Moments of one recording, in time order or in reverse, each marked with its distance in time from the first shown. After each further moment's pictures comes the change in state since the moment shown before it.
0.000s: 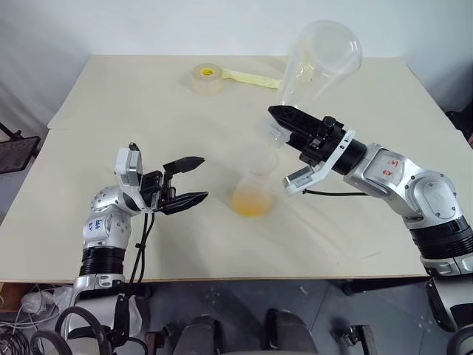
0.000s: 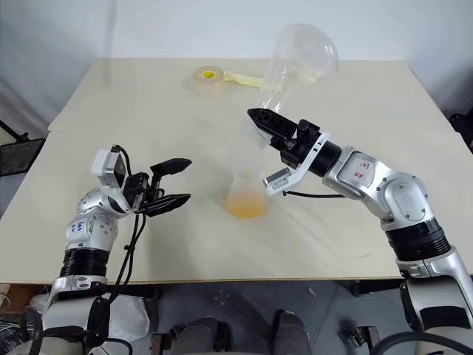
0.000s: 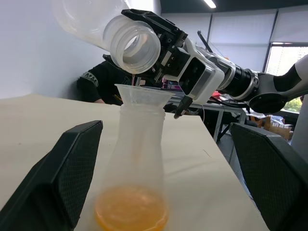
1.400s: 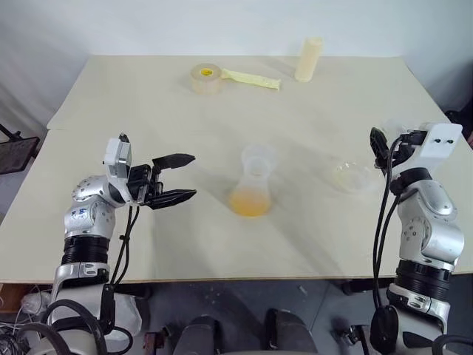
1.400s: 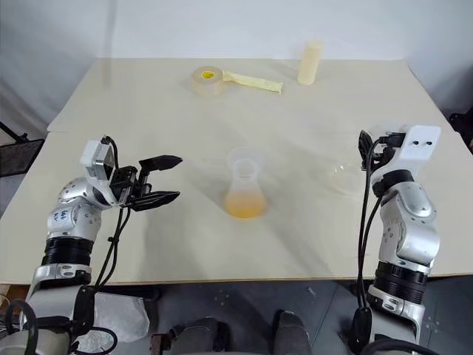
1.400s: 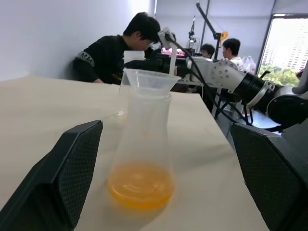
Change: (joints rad) left arm -0.069 0.118 -0.019 0.110 0.038 -0.003 -0.067; right arm 0.263 0.434 -0.707 -0.043 1.302 1.003 0.347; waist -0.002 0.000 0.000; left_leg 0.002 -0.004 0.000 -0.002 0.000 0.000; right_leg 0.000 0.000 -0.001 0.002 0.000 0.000
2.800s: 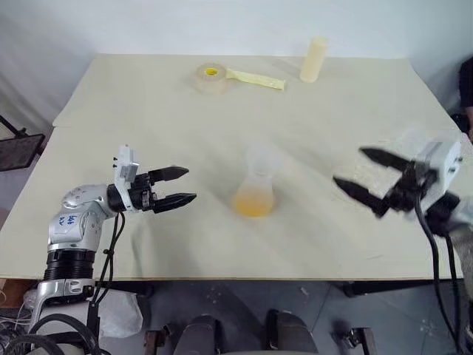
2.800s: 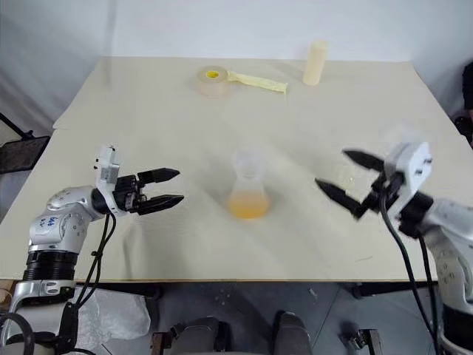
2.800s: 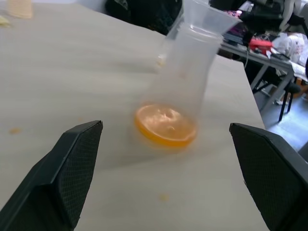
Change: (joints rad) left arm 0.133 0.085 -0.029 -0.199 0.080 0.206 0.201; right arm 0.431 -0.416 0.072 -0.351 0.407 0.086 0.613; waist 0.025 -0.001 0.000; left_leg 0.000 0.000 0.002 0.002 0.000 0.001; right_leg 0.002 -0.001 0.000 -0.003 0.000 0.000
